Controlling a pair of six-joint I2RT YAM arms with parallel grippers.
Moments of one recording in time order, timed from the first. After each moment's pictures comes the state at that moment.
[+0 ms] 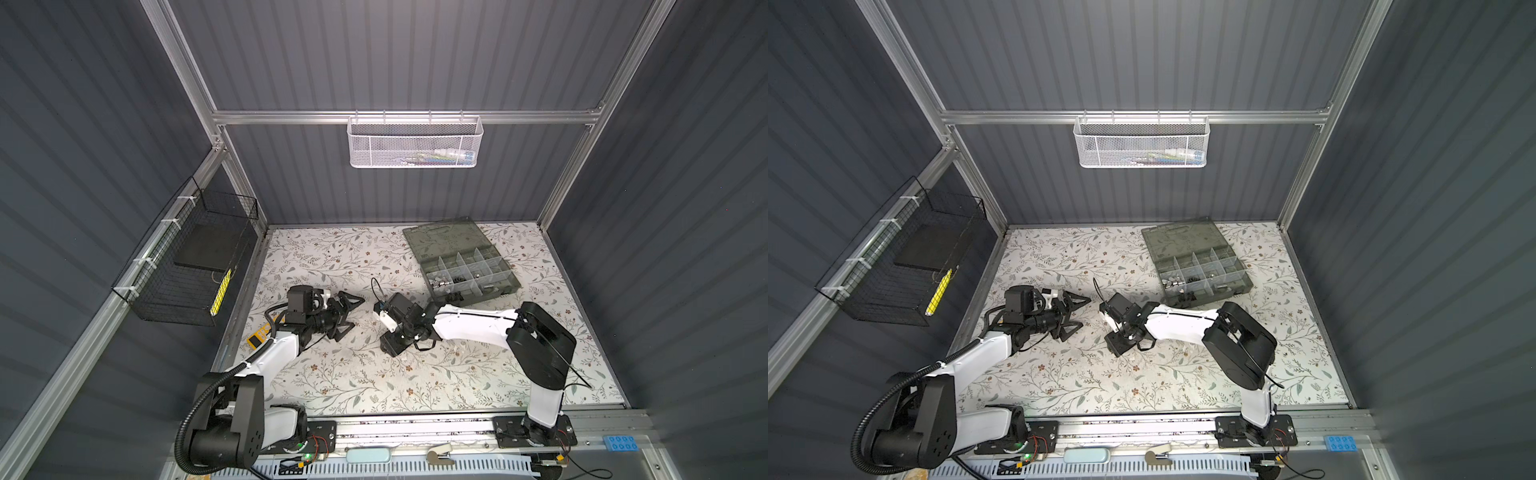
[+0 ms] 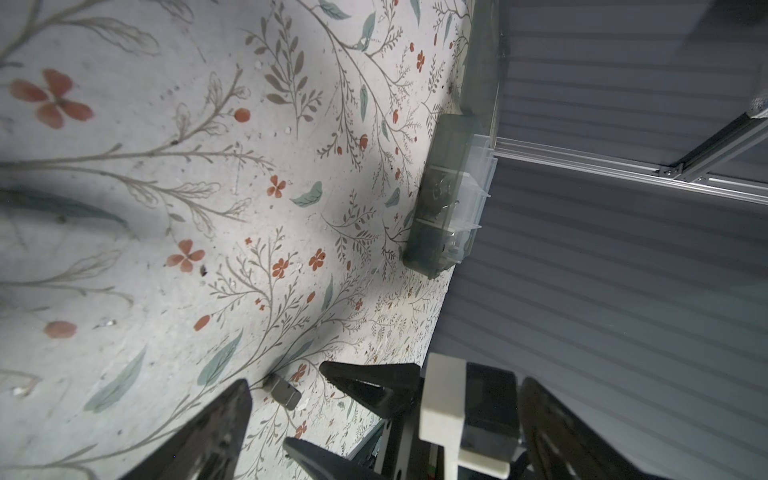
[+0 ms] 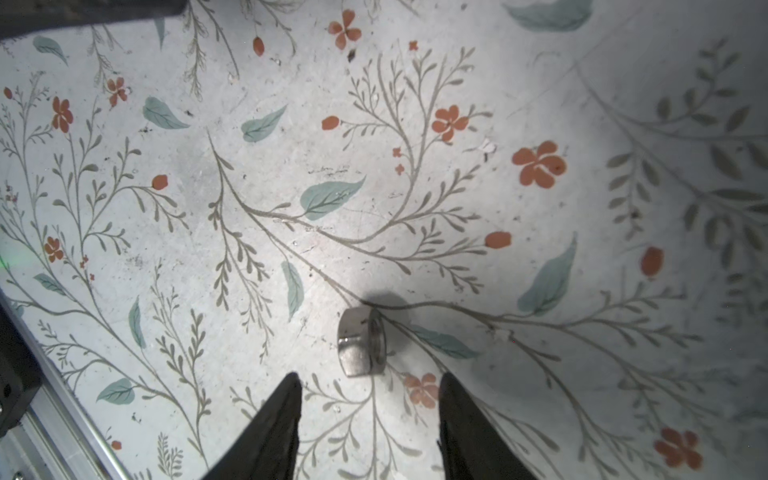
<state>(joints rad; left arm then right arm) -0.12 1.27 0.54 0.01 0.77 -1.09 0.98 1.90 1.22 -0.43 -0.15 0.27</state>
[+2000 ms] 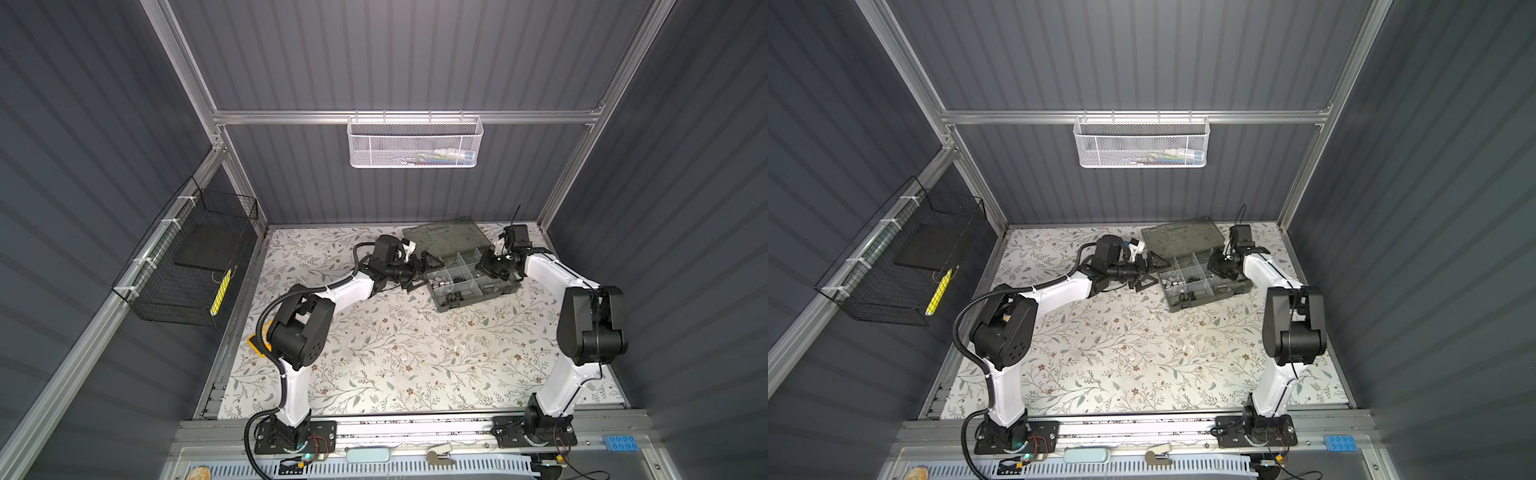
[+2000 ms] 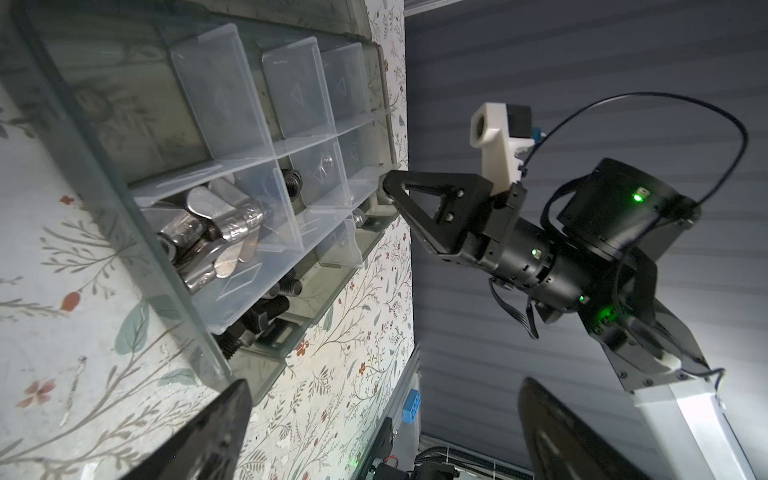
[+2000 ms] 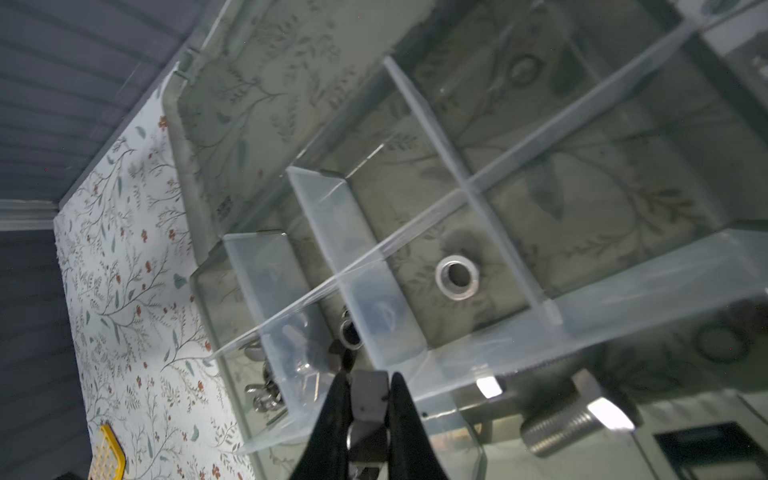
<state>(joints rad) -0.59 1.99 1.39 0.12 0.73 -1.06 0.03 1.87 1.33 -0.48 -0.33 0.52</state>
